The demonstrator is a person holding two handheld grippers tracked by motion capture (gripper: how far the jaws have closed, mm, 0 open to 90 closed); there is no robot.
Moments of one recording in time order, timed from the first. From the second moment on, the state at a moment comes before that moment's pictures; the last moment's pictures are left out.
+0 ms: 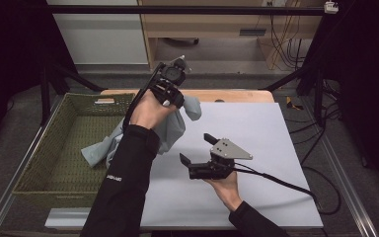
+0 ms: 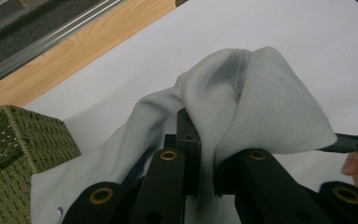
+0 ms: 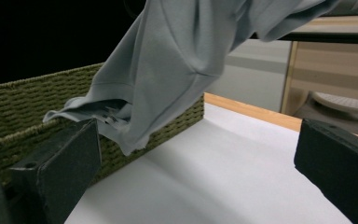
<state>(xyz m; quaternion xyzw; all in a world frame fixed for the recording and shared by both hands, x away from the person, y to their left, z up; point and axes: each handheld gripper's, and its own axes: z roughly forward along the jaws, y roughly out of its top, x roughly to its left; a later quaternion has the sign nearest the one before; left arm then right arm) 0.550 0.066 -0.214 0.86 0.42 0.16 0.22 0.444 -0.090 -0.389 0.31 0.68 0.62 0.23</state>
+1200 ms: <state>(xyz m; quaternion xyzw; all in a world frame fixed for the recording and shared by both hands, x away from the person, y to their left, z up) 0.551 0.070 -0.211 0.86 0.42 0.16 0.23 0.489 -0.013 -0.404 0.30 0.70 0.62 0.19</state>
